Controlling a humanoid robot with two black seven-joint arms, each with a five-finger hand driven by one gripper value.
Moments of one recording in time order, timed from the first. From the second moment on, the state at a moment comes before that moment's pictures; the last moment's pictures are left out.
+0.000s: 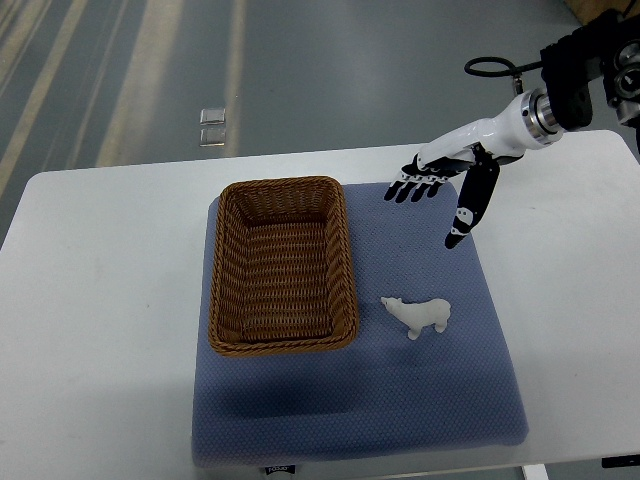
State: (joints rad) left arm -0.02 0.00 -0.22 -0.27 0.01 -0.02 0.10; right arm 1.62 -0.70 -0.25 1.37 -0.63 0.59 -0.13
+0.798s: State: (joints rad) left arm -0.02 0.00 -0.22 -0.27 0.01 -0.02 0.10; right arm 1.31 -0.68 -0.16 1.42 -0.77 0.37 -0.13
